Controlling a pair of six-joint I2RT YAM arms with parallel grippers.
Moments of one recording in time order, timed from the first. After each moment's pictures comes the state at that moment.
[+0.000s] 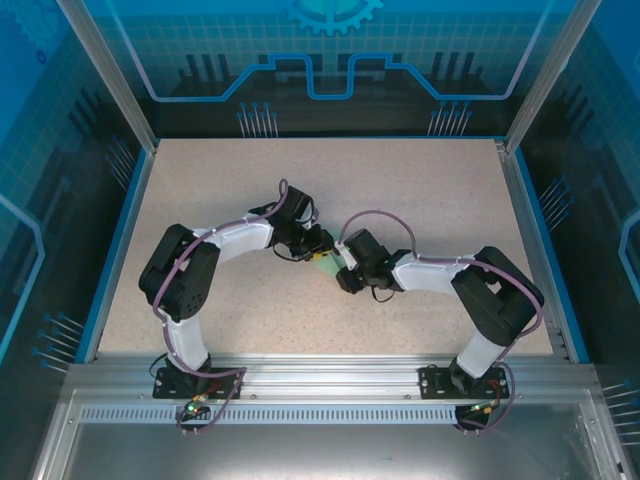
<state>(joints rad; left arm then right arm) -0.49 1.85 1.17 -0.36 0.49 -0.83 0.72 1.67 0.80 -0.15 -0.05 0.16</state>
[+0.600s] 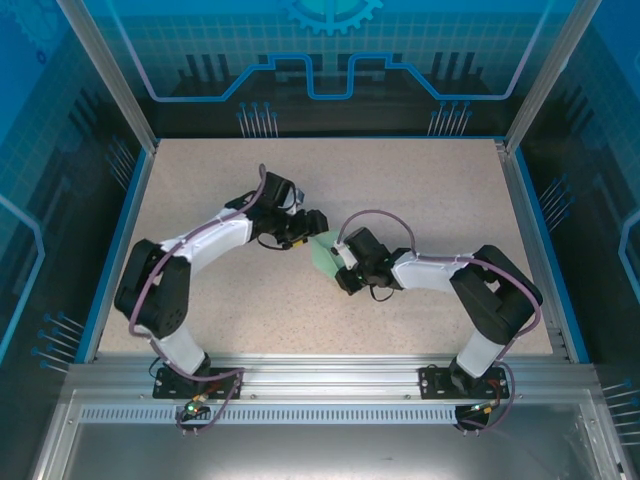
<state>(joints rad) -0.42 1.68 1.17 -0.44 0.45 -0.76 0.70 1.68 0.81 -0.15 -0.13 0.16</state>
